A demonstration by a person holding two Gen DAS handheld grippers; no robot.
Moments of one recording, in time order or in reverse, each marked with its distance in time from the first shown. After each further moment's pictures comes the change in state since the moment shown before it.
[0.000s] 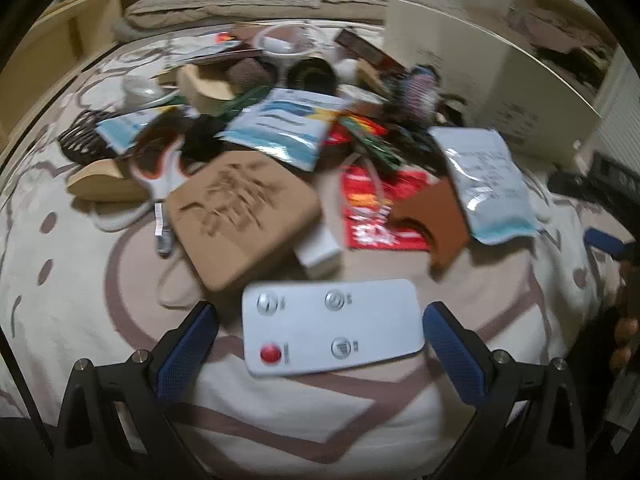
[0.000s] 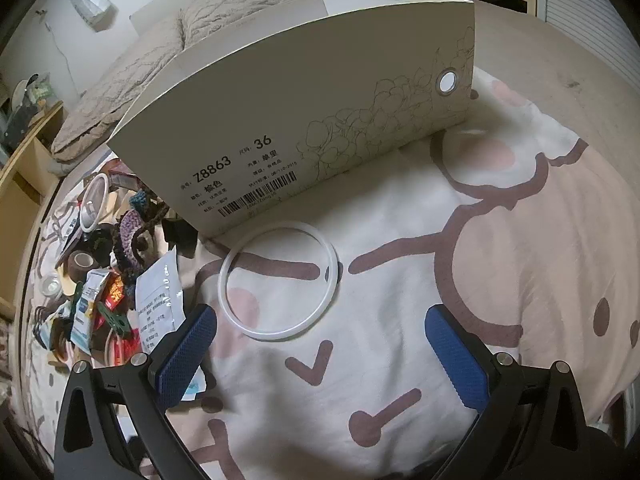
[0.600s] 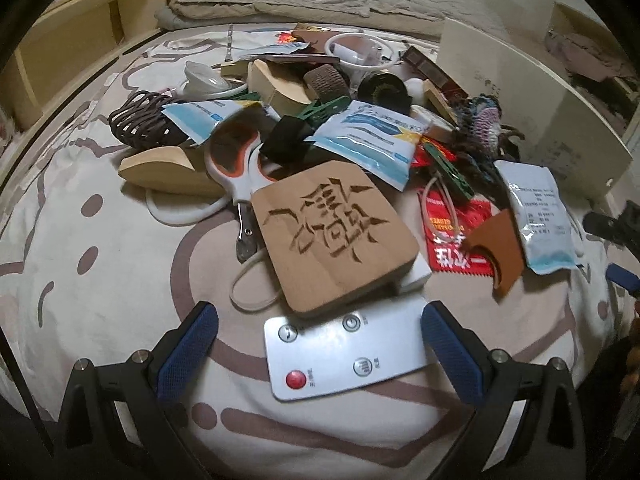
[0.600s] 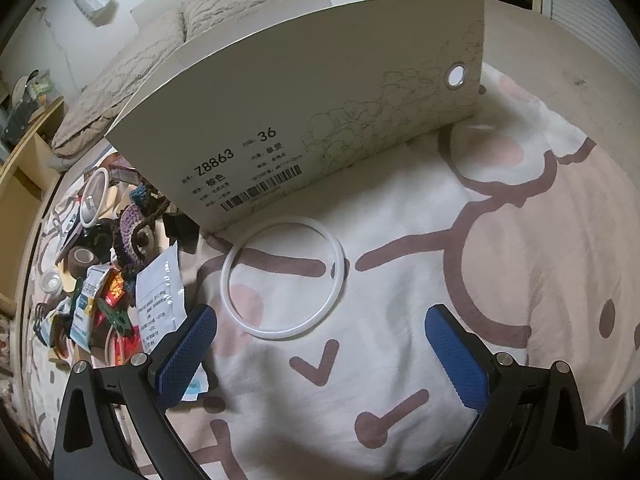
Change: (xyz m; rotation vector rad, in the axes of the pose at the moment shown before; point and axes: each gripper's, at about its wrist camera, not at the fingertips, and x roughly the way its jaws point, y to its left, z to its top) left arm -0.005 0.035 -0.001 -0.095 -0.024 0.067; right arm 0.000 -0.001 -0.001 -0.007 0.022 0.005
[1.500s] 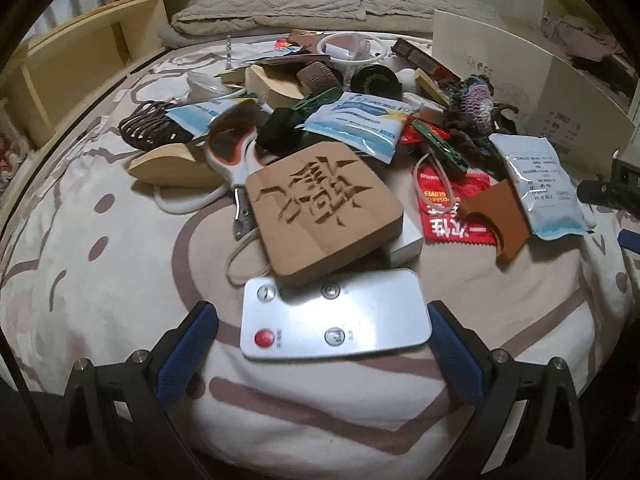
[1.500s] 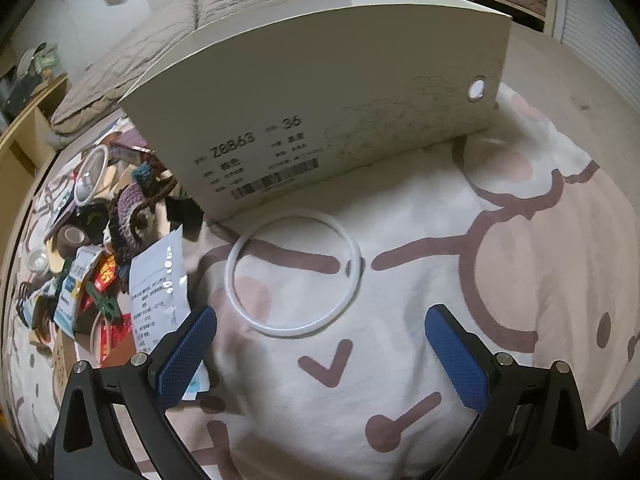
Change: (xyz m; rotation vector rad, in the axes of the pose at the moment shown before) left arm -0.003 -0.015 -0.017 0.042 -0.041 0.103; right arm 0.003 0.012 -0.006 -0.055 -0.024 -0.059
